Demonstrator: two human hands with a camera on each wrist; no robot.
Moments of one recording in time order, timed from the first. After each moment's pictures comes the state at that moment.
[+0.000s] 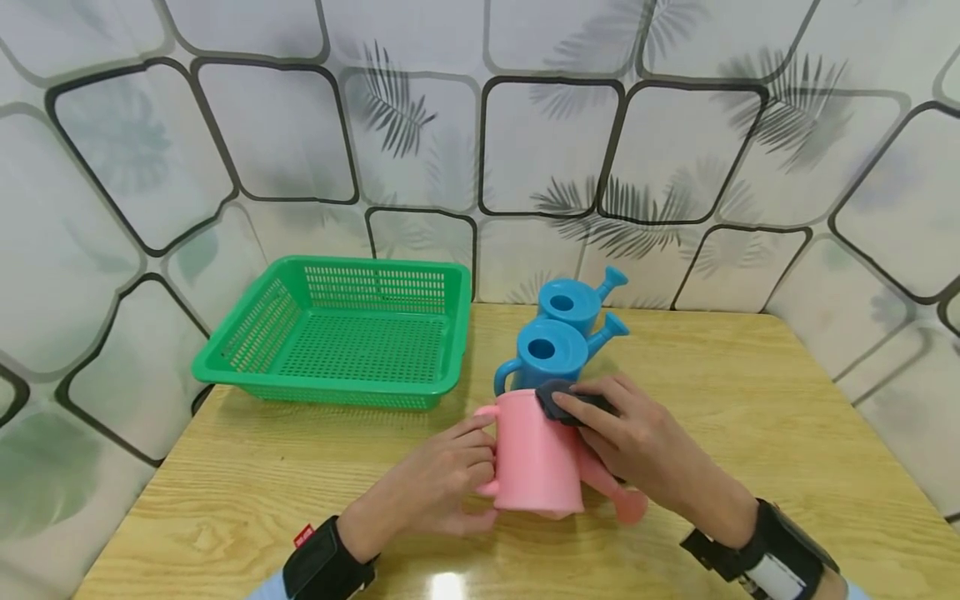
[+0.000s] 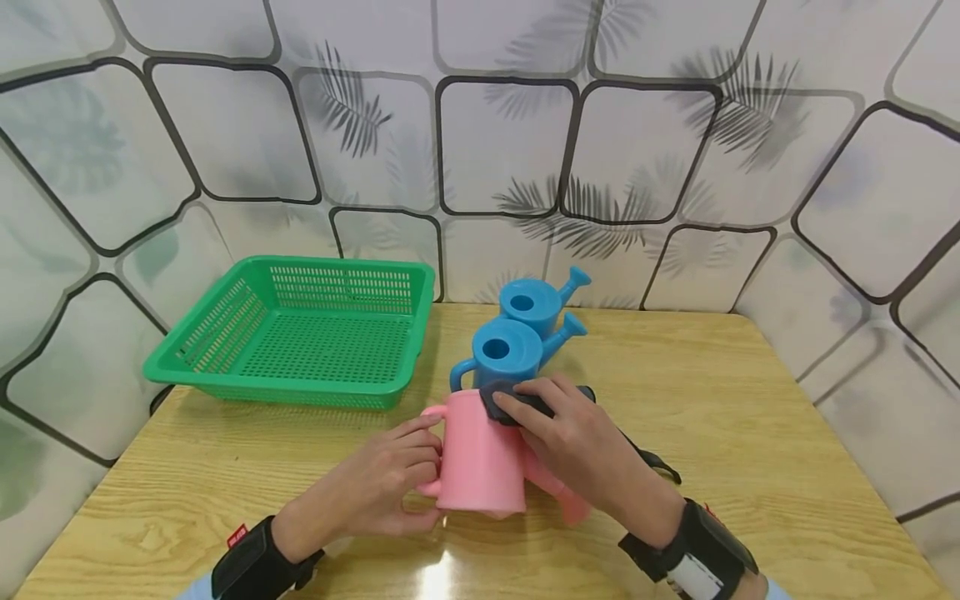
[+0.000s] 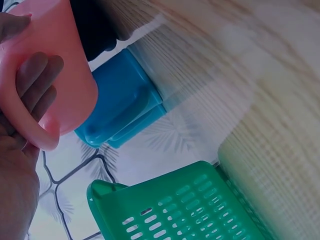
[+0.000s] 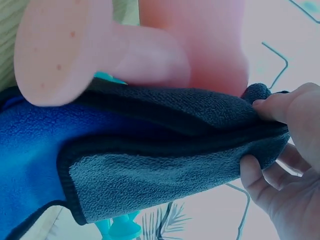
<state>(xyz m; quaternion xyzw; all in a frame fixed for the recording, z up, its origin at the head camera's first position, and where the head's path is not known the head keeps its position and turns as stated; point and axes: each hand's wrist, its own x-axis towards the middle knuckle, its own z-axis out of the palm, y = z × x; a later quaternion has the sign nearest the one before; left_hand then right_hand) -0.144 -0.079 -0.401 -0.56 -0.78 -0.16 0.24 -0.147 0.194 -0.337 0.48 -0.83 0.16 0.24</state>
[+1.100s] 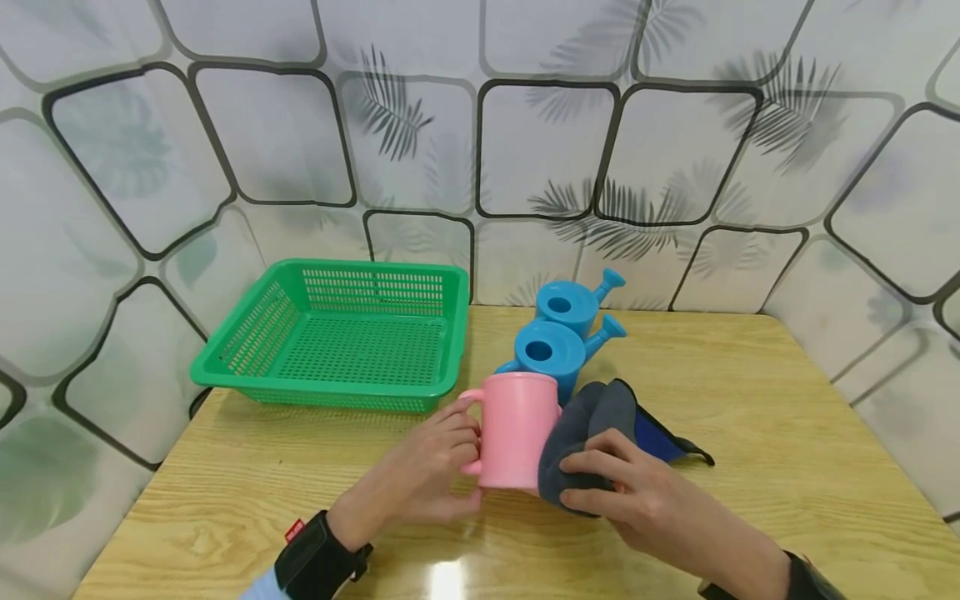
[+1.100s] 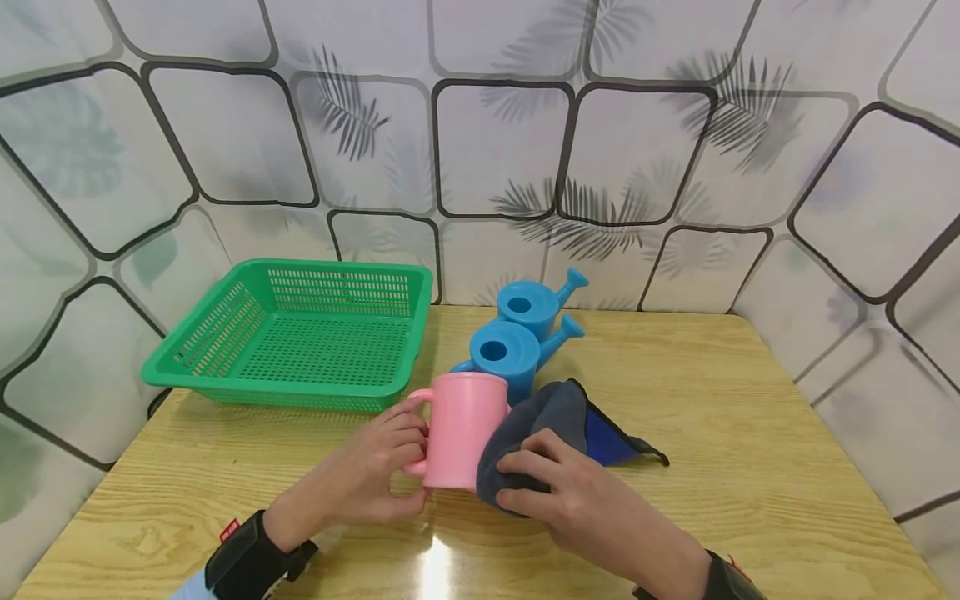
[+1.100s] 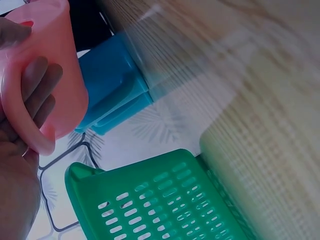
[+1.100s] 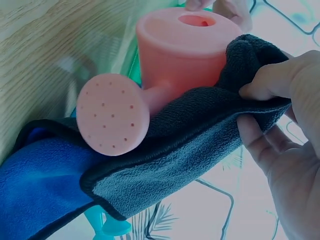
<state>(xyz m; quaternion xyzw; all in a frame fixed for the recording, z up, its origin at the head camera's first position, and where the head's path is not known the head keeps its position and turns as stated) -0.155 -0.090 -0.403 -0.52 -0.79 -0.19 0.24 -0.108 0.200 -0.343 0.56 -0.79 0.18 0.18</state>
